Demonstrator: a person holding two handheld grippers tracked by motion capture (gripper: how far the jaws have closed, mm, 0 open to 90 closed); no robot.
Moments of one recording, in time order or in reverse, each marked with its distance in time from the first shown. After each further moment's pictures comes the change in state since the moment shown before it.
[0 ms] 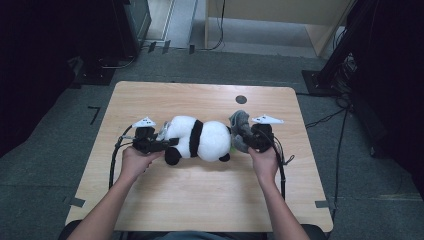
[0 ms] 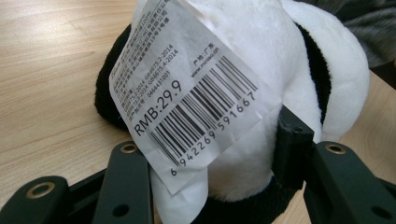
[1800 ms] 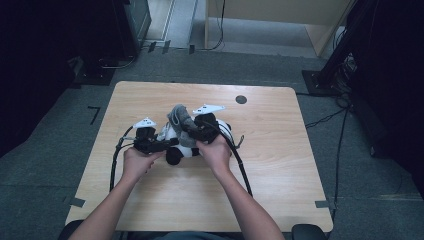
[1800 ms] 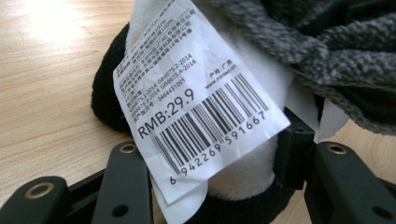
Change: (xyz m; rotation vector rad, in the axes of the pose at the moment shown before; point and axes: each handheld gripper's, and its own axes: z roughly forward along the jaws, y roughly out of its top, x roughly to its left) left arm -0.002 -0.001 0.002 -0.015 0.014 -0.034; right arm 0.129 0.050 0.064 0.014 0.305 -0.165
